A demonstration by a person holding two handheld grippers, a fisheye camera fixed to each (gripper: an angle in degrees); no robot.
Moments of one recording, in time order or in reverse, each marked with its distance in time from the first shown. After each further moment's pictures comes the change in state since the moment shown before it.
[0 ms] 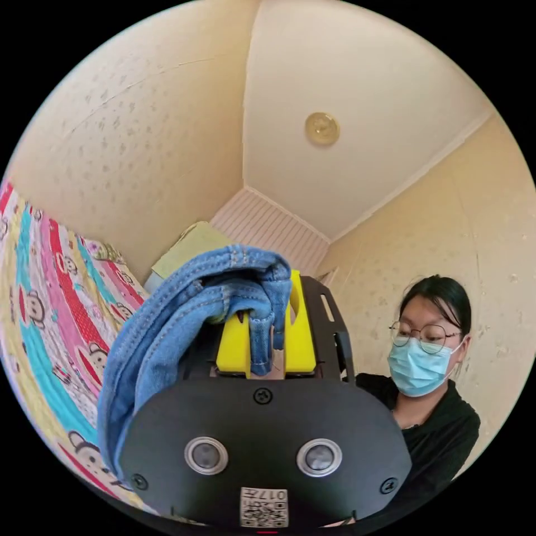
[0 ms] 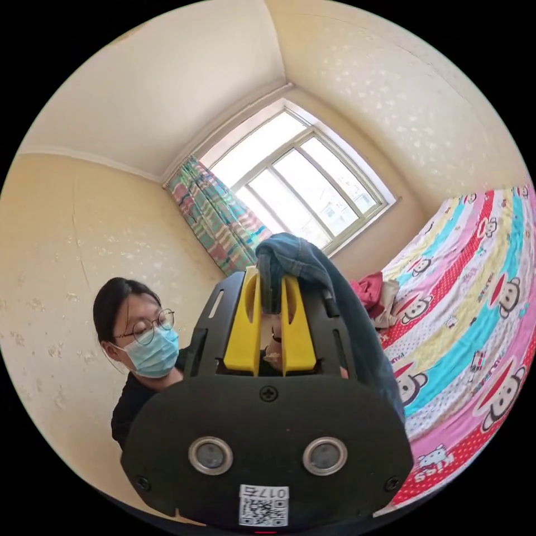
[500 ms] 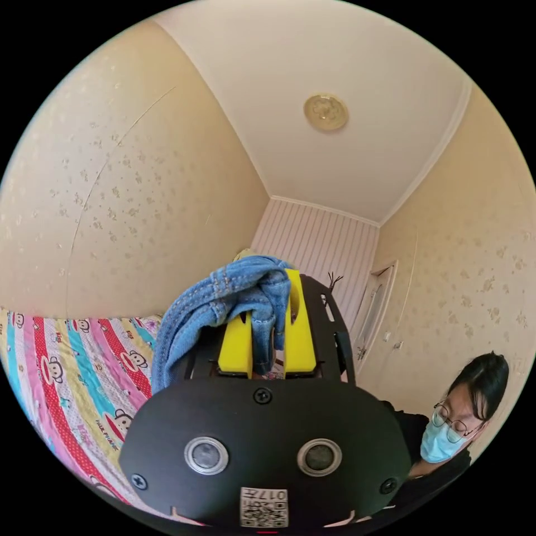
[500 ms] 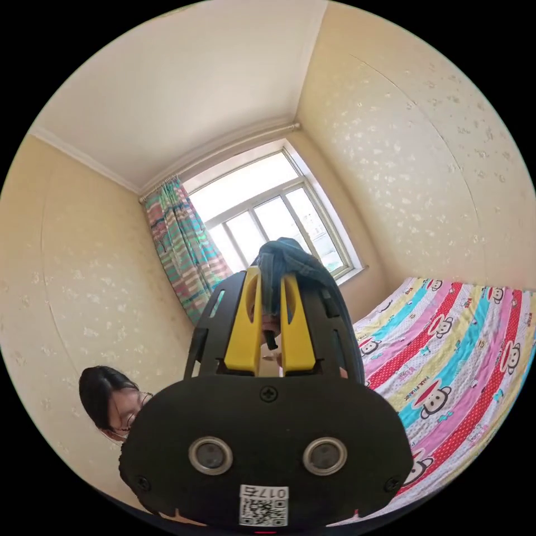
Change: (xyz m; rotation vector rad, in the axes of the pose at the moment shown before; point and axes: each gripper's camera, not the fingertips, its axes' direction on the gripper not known) left arm -0.014 -0.315 0.143 -0.010 -0.284 0.222; right arm -0.052 -0.282 -0.054 0.122 0.242 -0.166
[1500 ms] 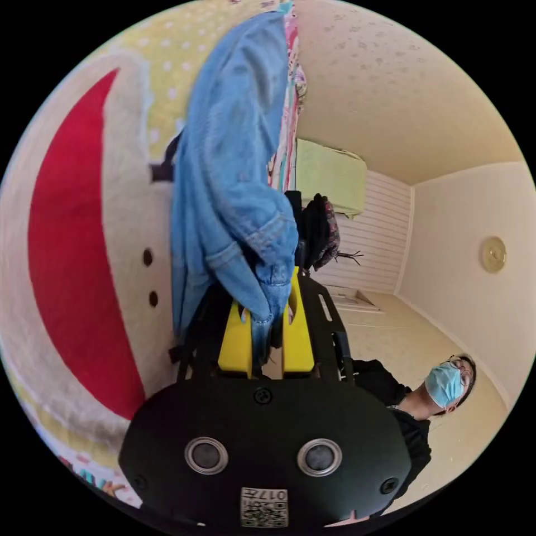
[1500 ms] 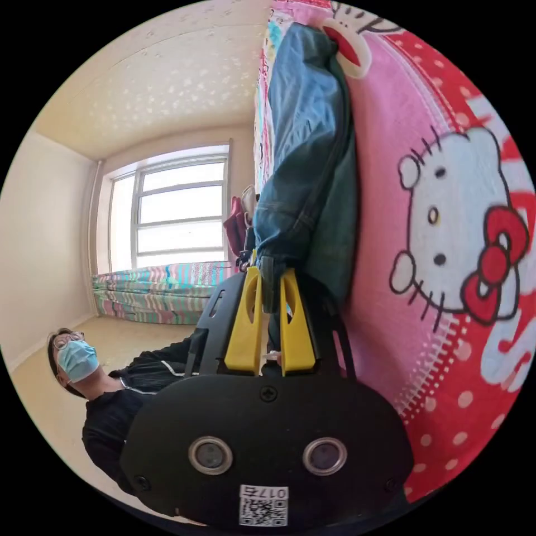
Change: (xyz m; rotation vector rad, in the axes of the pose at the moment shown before) left arm -0.393 0.685 -0.217 -0.548 0.197 -1.228; right arm 0.244 0.722 0.136 -0.192 -0.037 1.038
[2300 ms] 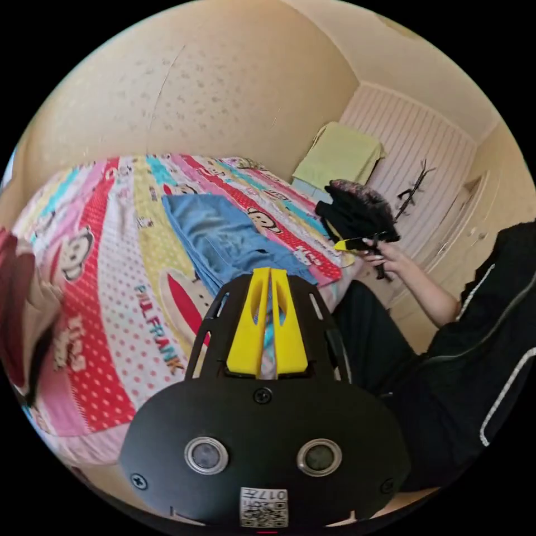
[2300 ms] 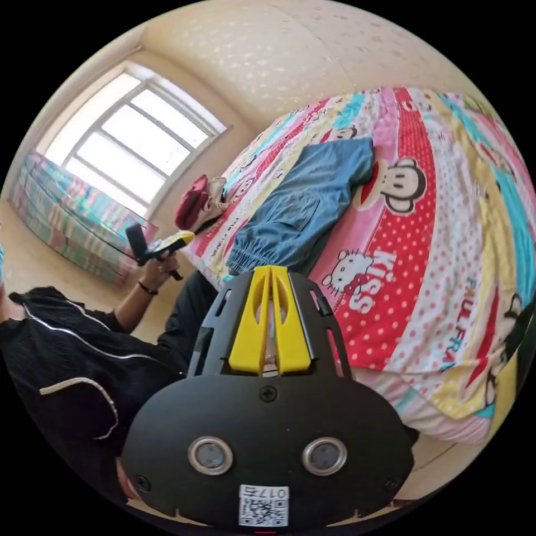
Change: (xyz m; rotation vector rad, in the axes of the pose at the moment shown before) left arm 0.125 0.243 -0.131 0.278 -1.028 0.870; right arm -0.190 0.143 0.096 0.044 0.743 -0.536
